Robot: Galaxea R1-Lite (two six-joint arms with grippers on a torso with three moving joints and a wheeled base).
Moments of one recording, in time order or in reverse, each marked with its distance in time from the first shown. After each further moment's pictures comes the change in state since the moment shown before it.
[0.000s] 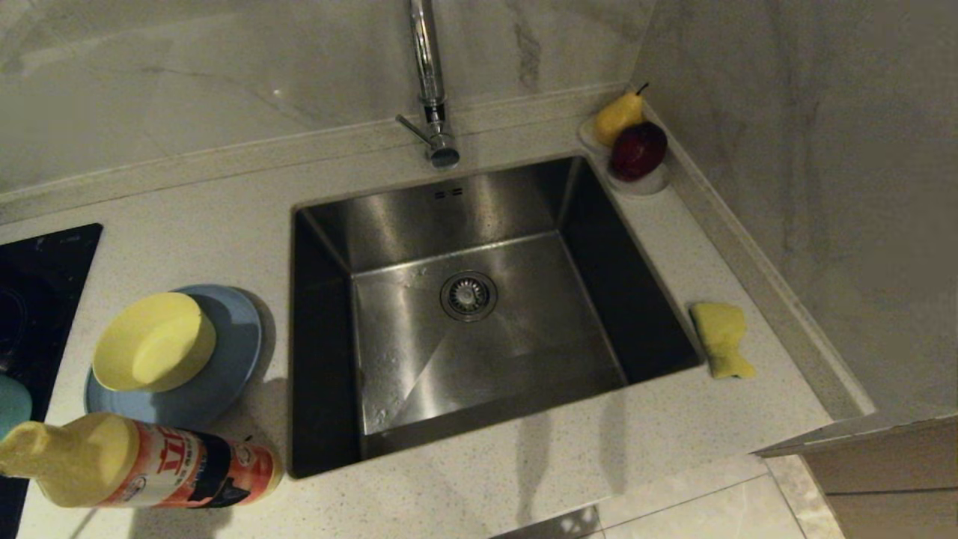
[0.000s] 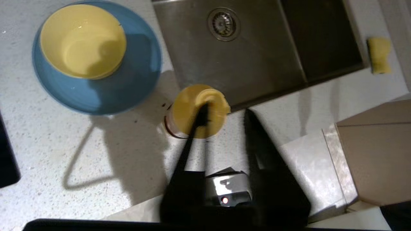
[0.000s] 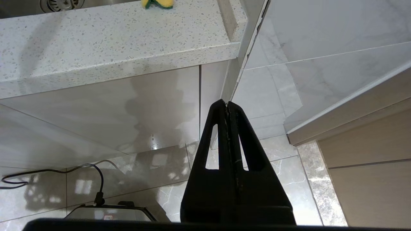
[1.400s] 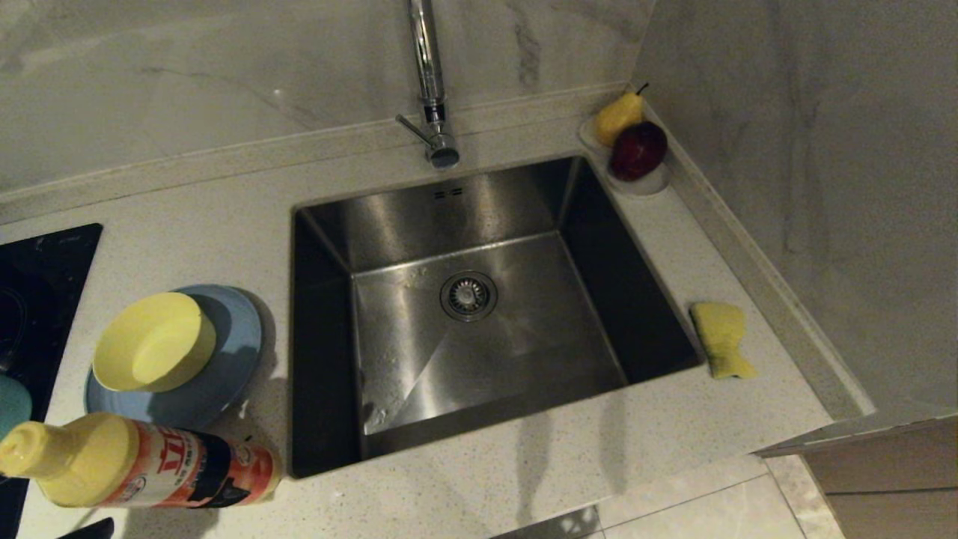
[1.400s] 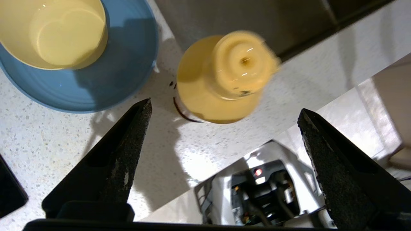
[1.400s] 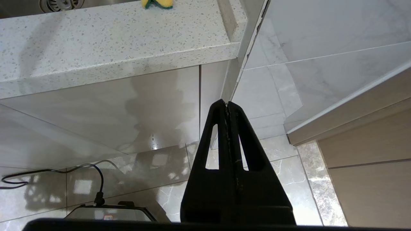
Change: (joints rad) left arm -0.049 0.043 0.315 -0.209 0.001 0.242; right arm 0.000 0.000 0.000 0.000 0.000 0.000
